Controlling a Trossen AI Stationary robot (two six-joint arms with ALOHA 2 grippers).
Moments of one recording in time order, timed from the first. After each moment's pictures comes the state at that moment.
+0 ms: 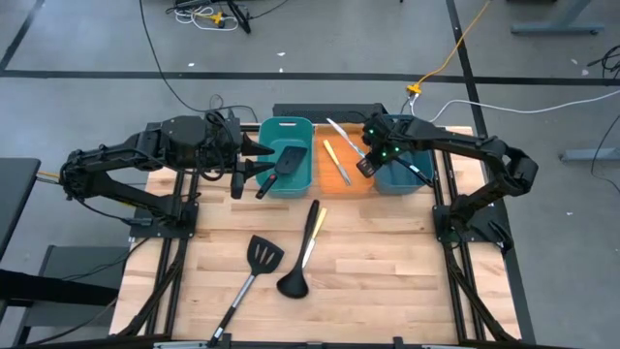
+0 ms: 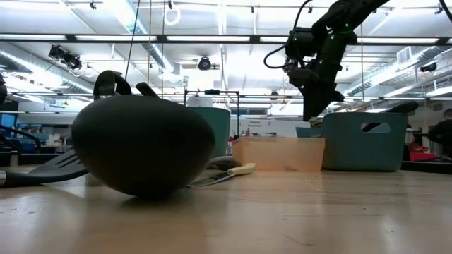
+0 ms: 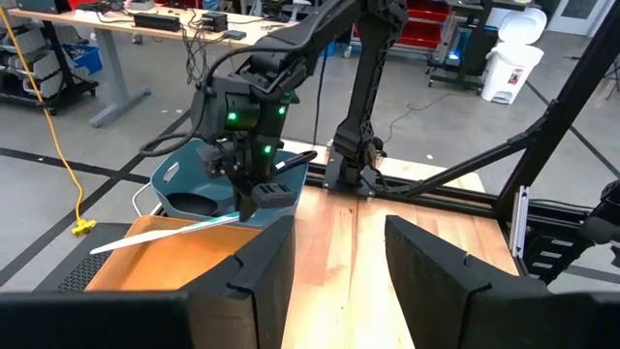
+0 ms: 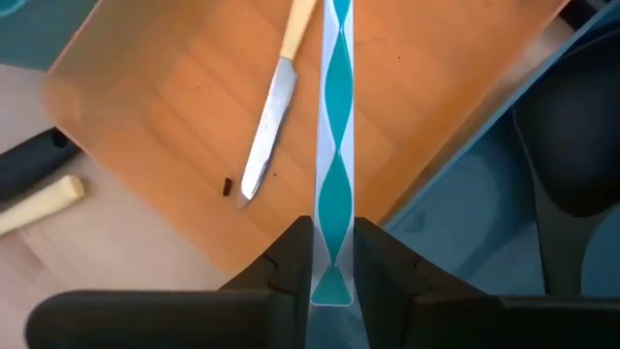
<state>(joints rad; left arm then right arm) 0.04 1.10 1.40 -0.55 -0.11 -0.13 -0.55 1.49 1.10 -0.82 -0.04 0.27</state>
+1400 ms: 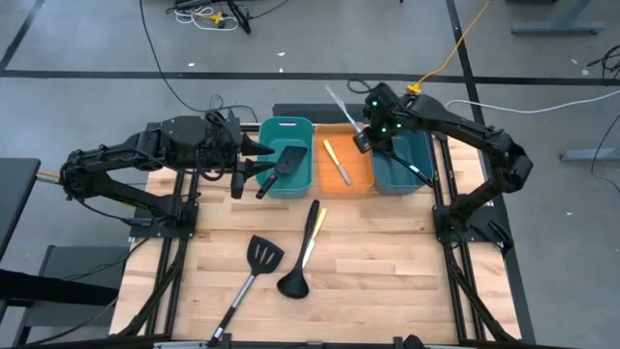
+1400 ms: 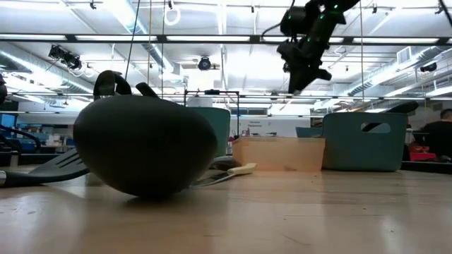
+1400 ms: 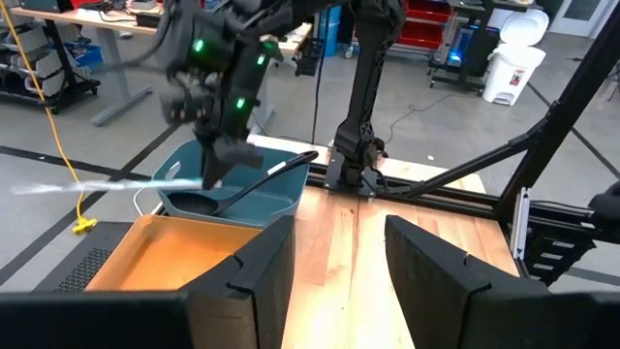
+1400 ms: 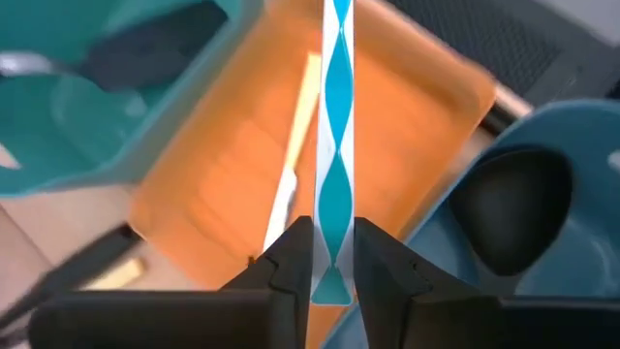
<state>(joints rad) 0.04 1.10 1.40 -0.55 -0.12 -0.14 -0.62 1.54 1.41 -0.96 -0.04 0.27</state>
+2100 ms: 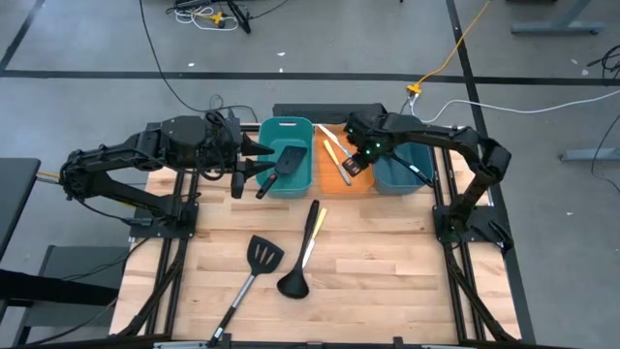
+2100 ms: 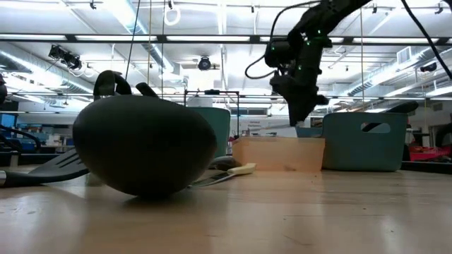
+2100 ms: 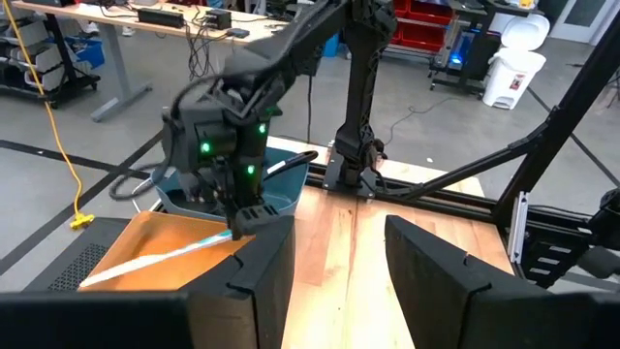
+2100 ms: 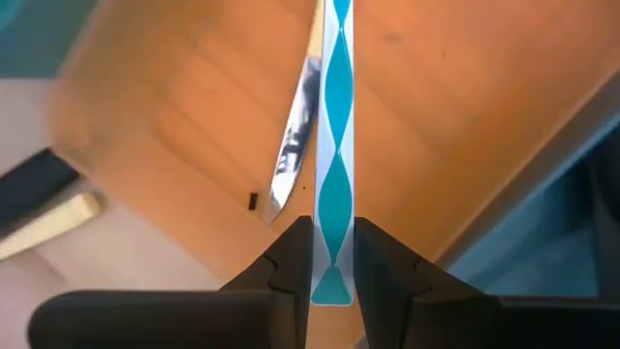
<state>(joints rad) 0.04 1.10 1.40 -0.55 -0.12 -0.16 -0.52 1.71 1.31 -0.94 -0.06 0.33</state>
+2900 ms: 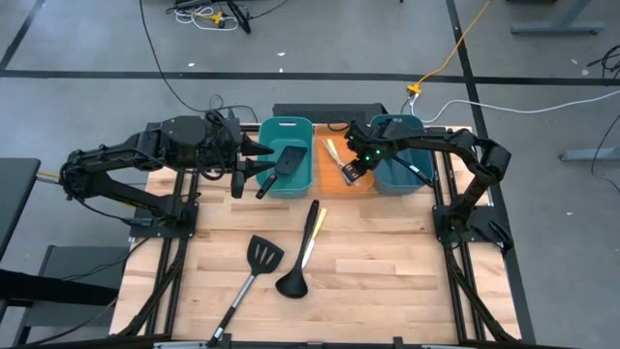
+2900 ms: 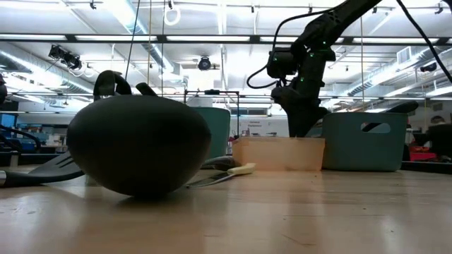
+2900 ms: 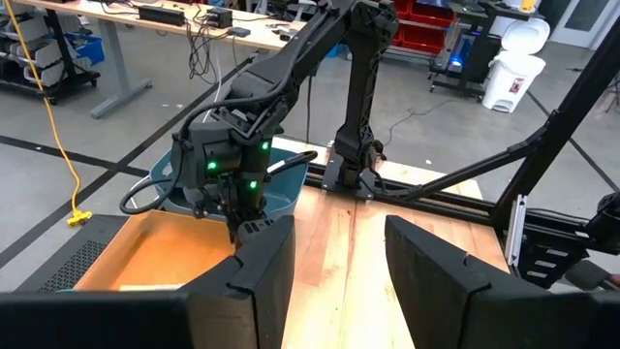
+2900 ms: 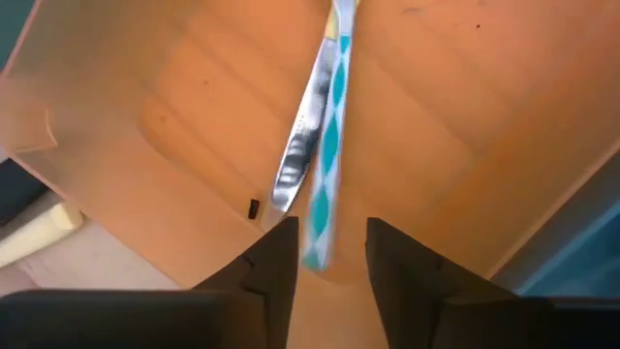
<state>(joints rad) 0.04 1.10 1.40 -0.55 -0.12 -0.18 -0.52 1.71 1.19 -0.80 -0.09 0.36</state>
